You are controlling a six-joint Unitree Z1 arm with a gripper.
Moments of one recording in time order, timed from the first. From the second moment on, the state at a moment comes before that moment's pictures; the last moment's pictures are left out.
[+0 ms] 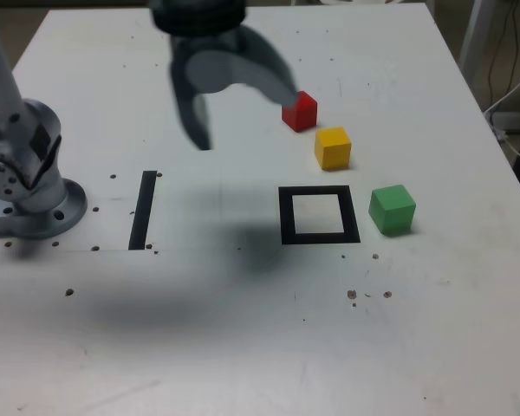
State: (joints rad) arm -0.08 1.60 -1.35 1.27 0.00 -0.19
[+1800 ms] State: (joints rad) arm 0.43 2.05 -1.58 1.23 0.10 -0.12
